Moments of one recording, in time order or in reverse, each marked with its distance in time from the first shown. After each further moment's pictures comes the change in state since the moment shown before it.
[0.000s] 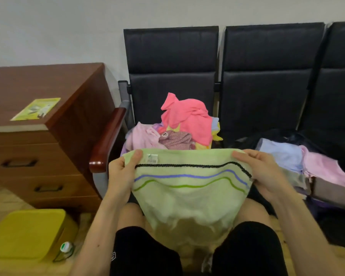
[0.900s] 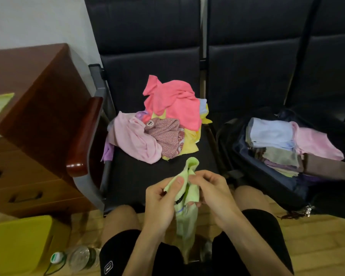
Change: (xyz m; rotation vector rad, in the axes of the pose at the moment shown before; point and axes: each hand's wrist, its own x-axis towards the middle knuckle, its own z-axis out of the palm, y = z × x) left_hand -0.067 -0.042 0.066 0.003 -0.354 -0.018; right_hand -0.024 0.067 0.080 0.079 -0.030 0.249
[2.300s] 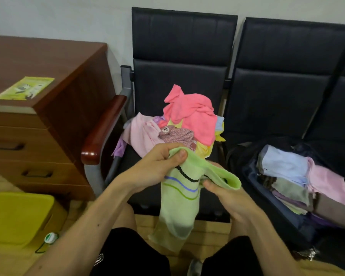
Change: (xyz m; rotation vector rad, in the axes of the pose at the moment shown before) left_hand 0.059 0.079 -0.032 0.043 -0.457 0.068; right_hand 0.036 -0.028 -0.038 -0.148 -0.356 -0.278
